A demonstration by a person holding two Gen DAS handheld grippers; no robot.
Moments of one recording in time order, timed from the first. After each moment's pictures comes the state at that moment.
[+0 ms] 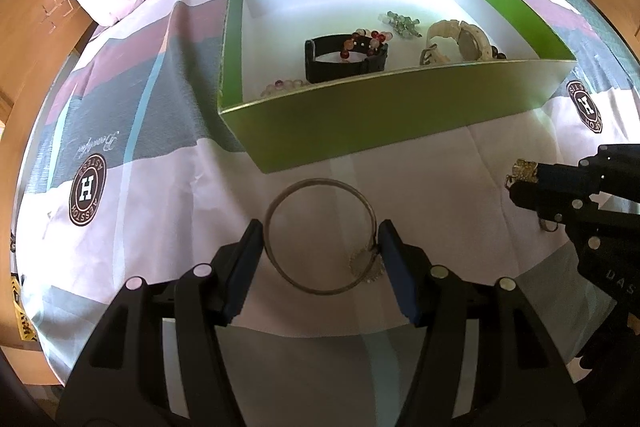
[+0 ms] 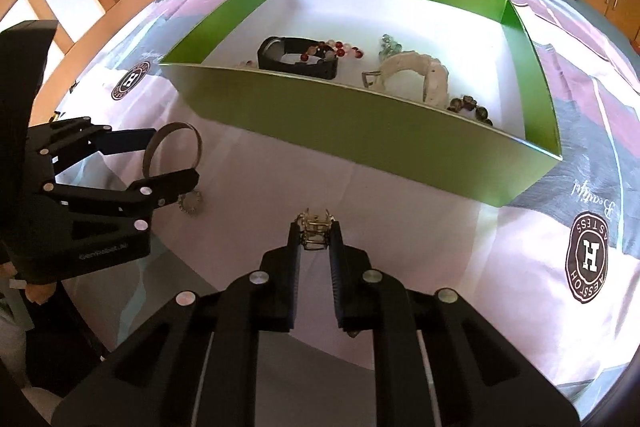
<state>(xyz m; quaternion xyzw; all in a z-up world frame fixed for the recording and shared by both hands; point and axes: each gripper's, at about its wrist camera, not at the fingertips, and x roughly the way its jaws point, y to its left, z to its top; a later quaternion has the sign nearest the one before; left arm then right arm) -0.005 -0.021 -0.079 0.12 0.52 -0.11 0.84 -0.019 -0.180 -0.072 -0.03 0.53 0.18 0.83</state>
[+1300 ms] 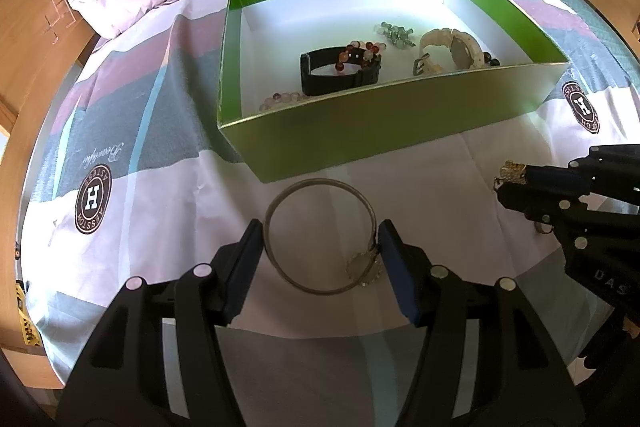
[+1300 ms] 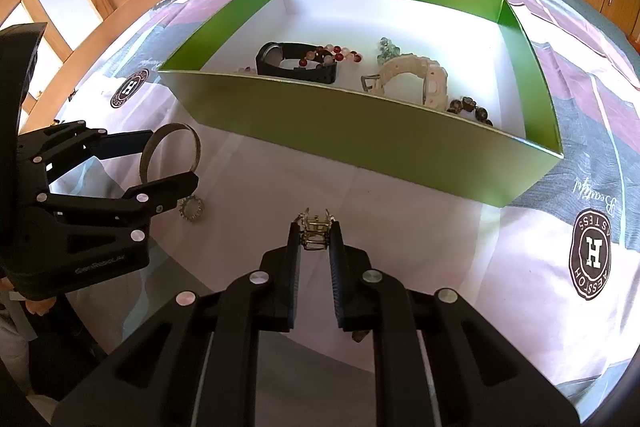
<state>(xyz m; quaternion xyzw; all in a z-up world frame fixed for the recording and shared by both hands) -0.011 -0.029 -0.072 0.12 0.51 -0.11 0.85 -0.020 -0.180 -0.070 -0.02 0.52 0.18 0.84</state>
